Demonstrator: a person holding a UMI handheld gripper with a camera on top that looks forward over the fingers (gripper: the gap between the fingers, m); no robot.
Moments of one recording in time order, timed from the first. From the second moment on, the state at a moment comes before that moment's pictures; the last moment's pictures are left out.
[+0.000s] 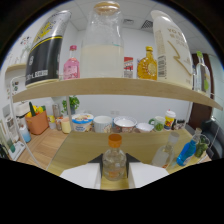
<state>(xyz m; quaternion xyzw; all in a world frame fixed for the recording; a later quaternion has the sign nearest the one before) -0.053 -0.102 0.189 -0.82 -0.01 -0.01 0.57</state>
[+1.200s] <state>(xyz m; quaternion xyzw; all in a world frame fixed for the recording) -0.062 -0.188 0.068 -0.85 0.00 0.03 0.52</state>
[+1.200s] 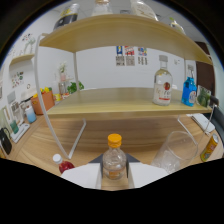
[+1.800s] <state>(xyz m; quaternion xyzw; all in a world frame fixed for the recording) -0.067 -0.202 0.019 -0.88 -0.02 0.02 0.48</state>
